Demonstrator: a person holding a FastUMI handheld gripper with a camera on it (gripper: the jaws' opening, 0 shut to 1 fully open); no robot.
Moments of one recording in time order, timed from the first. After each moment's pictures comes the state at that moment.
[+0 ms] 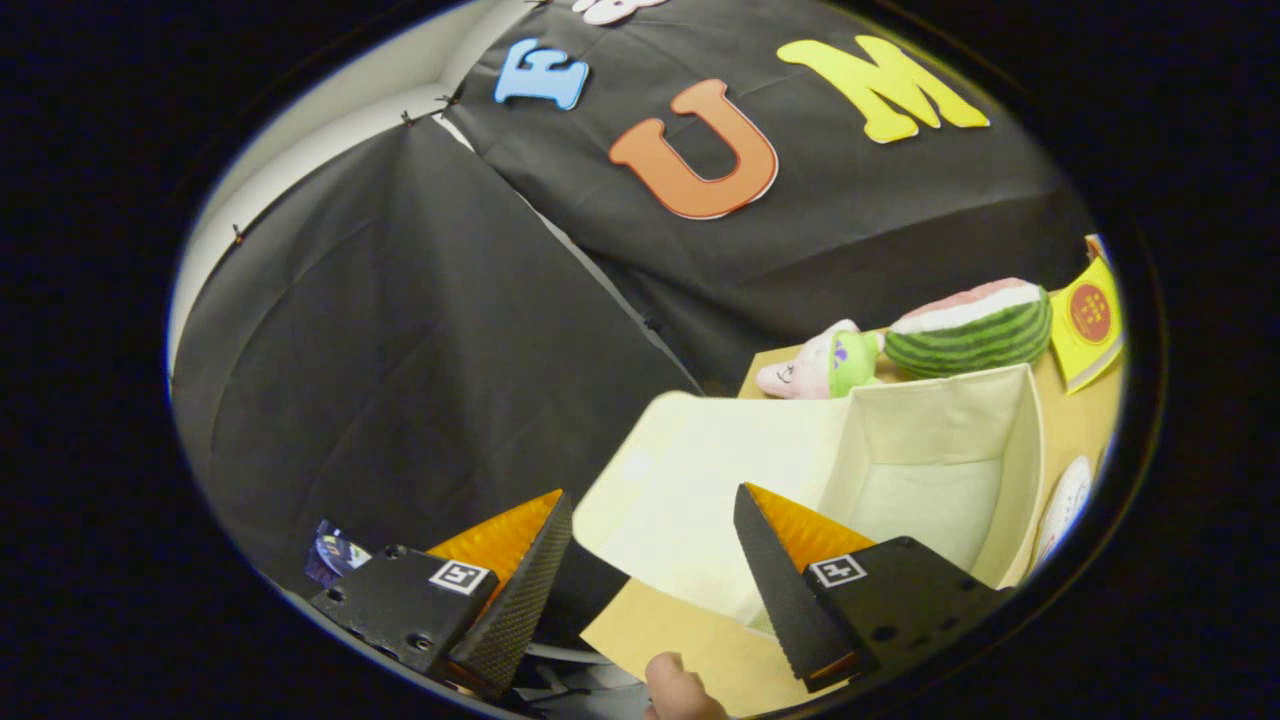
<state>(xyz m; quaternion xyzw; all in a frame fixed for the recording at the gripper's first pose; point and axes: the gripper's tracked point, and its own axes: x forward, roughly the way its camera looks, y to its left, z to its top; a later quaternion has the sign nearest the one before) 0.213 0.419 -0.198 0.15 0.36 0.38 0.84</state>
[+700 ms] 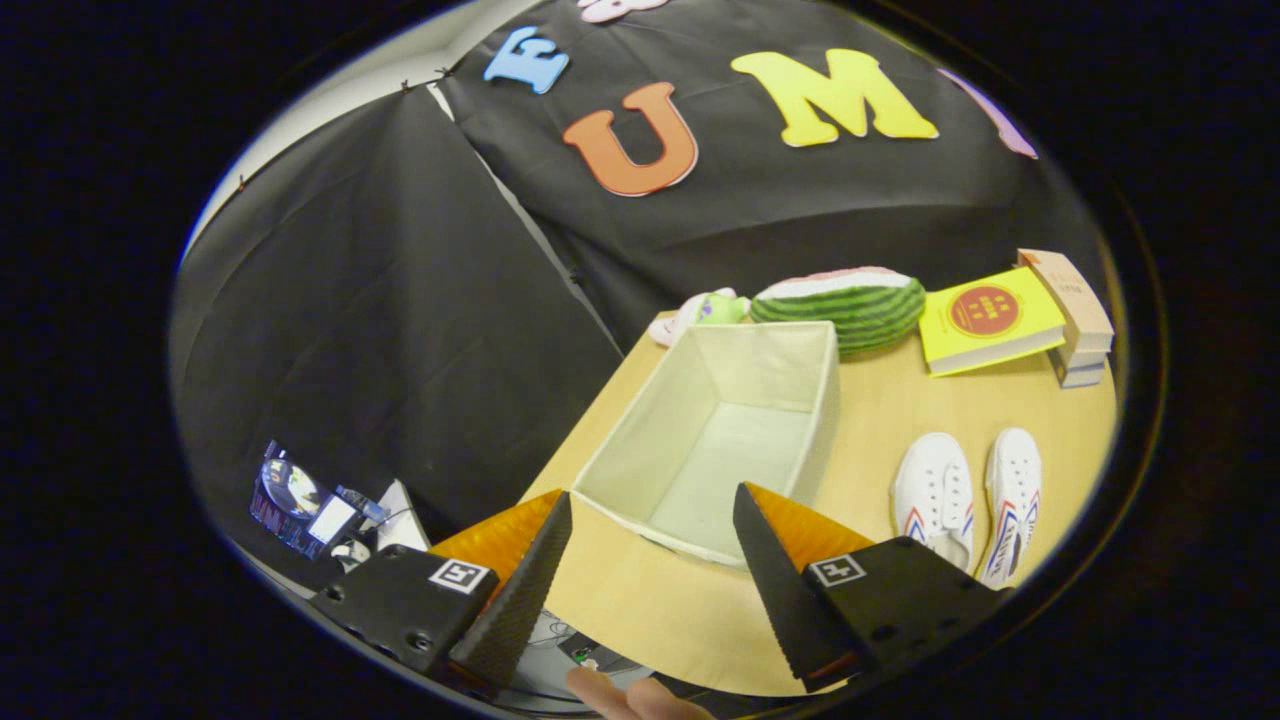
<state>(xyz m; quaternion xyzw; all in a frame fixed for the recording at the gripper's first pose) 0.165 0.221 -0.233 0.07 0.40 0.33 0.85</state>
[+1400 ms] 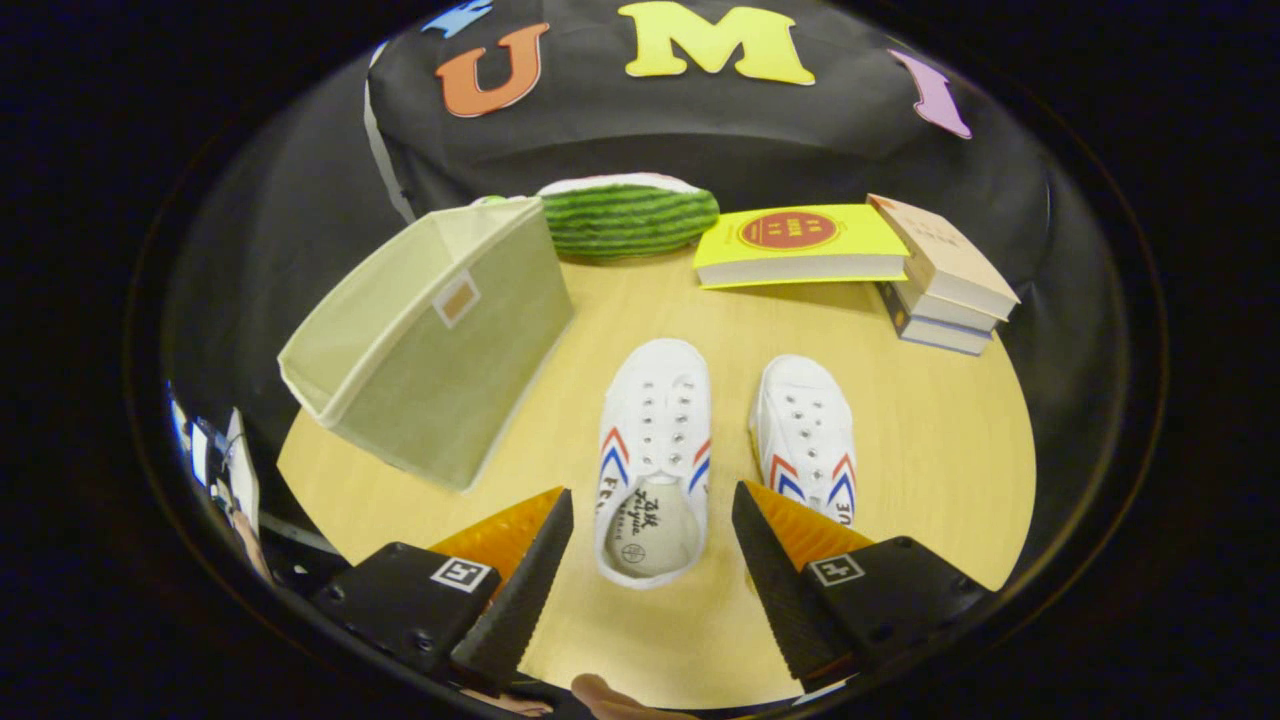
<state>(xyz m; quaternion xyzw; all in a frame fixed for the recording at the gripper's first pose) 0.217 0.008 -0.367 -0.09 0.48 0.14 0.86</state>
